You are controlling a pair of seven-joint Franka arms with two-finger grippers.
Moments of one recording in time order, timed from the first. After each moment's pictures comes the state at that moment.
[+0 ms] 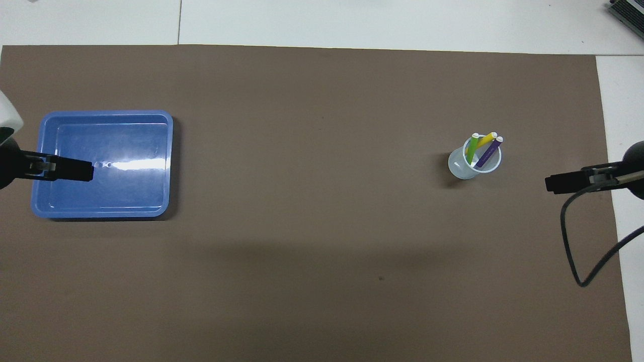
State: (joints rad) left arm 0.17 -0.14 -0.26 -1.71 -0.02 1.67 0.06; right arm 0.05 -0.14 -0.04 -1.74 0.03 1.66 -0.13
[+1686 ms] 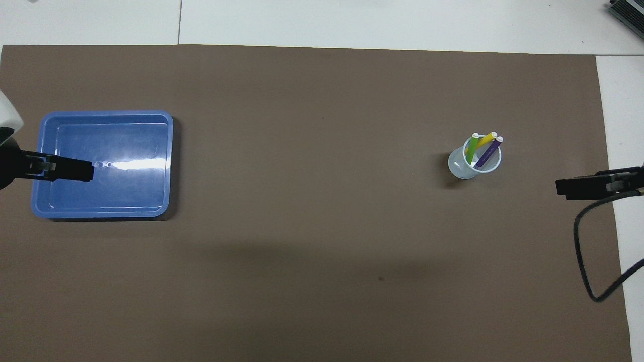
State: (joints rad) left arm 0.17 -0.14 -0.26 -1.71 -0.02 1.67 0.06; right arm 0.05 -0.19 -0.04 -1.74 0.03 1.66 -0.13
